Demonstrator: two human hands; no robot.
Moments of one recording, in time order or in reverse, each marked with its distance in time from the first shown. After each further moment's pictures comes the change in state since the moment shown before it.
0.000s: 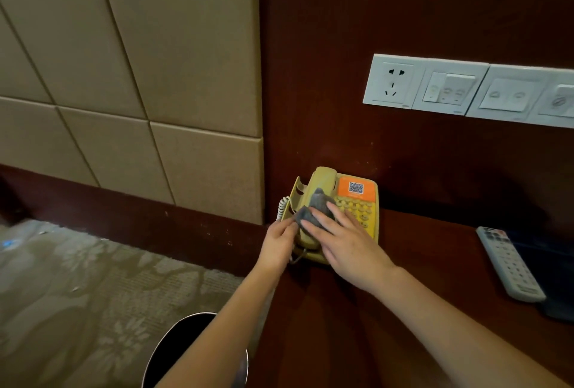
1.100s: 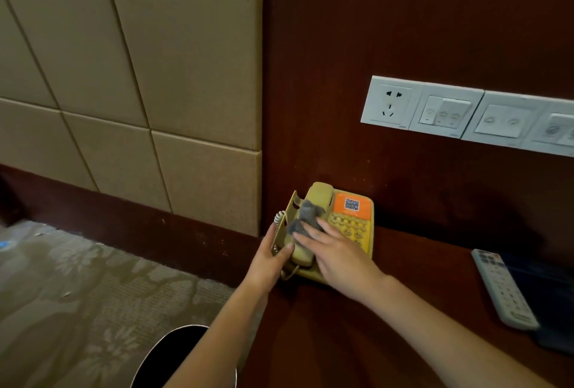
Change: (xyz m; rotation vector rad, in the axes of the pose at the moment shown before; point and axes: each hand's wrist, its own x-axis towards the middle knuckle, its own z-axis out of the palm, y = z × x) left_hand -0.007 0.000 -0.003 -0.153 -0.002 -0.049; right_hand 0.011 0.002 -0.015 0.134 -0.092 0.008
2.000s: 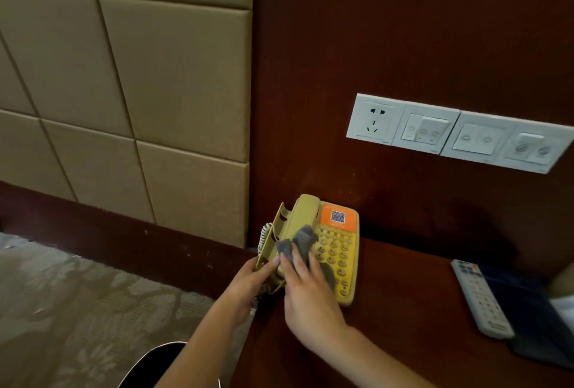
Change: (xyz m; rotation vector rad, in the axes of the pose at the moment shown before) left_hand 0.005 -0.006 -0.011 -0.015 -0.077 -0.194; right_hand -0.016 -0.056 0.012 0.103 -0.010 0.315
